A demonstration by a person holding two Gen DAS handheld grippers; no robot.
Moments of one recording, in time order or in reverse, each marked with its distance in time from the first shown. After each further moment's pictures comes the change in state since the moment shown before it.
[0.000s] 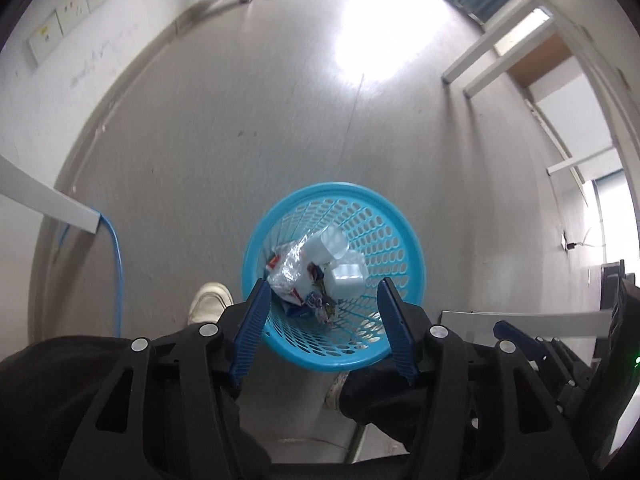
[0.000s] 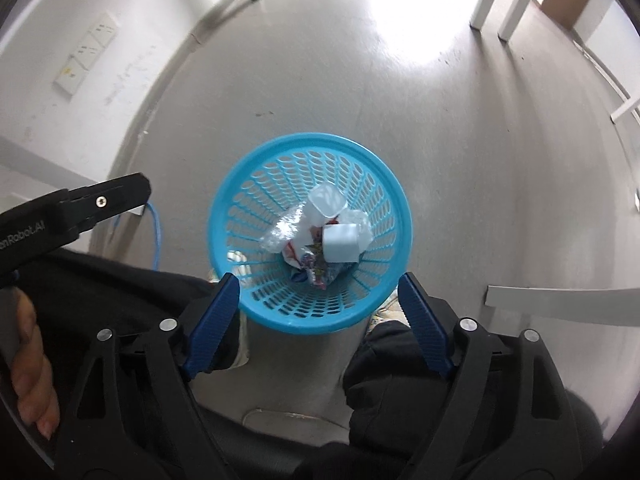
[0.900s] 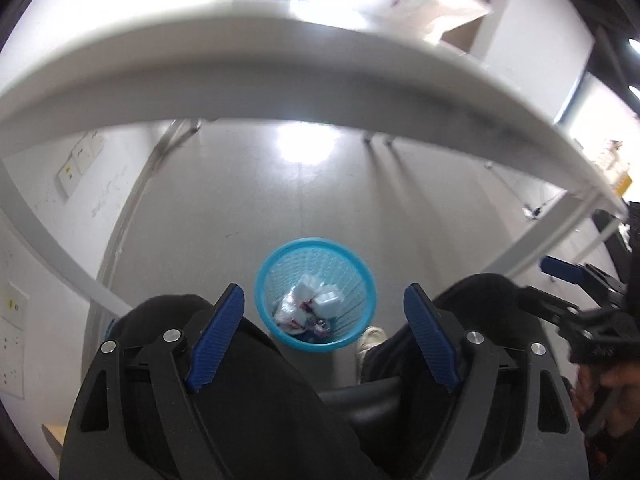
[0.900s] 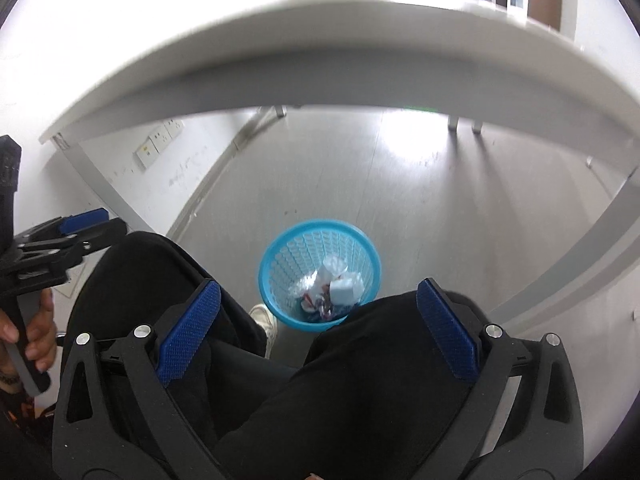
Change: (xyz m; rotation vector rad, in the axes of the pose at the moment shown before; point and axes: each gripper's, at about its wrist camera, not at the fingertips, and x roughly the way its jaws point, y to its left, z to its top) left arm -0.208 -0.027 -0.109 0.337 -0.352 -0.066; right arm -0.229 -0.014 -0.125 -0.017 -0.439 0.048
